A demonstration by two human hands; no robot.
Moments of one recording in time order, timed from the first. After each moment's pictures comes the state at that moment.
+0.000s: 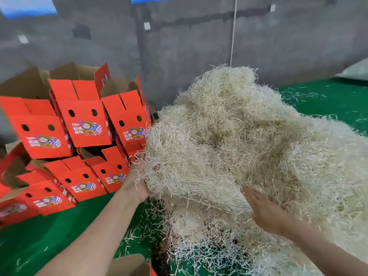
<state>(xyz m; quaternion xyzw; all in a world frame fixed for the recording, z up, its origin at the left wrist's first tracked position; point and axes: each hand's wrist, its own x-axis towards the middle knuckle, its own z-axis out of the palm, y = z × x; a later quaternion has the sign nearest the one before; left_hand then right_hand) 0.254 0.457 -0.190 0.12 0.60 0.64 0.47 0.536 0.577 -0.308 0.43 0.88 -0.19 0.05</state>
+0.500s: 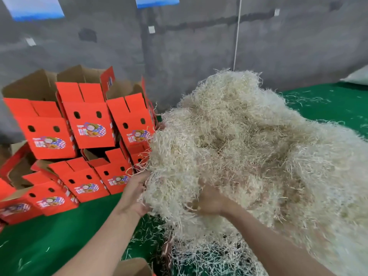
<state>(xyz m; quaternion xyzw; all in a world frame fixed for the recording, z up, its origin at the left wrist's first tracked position) 0.251 0.438 -0.202 0.11 0.57 0.68 0.45 0.405 0.549 -0.253 0.33 0.85 -0.41 0.02</state>
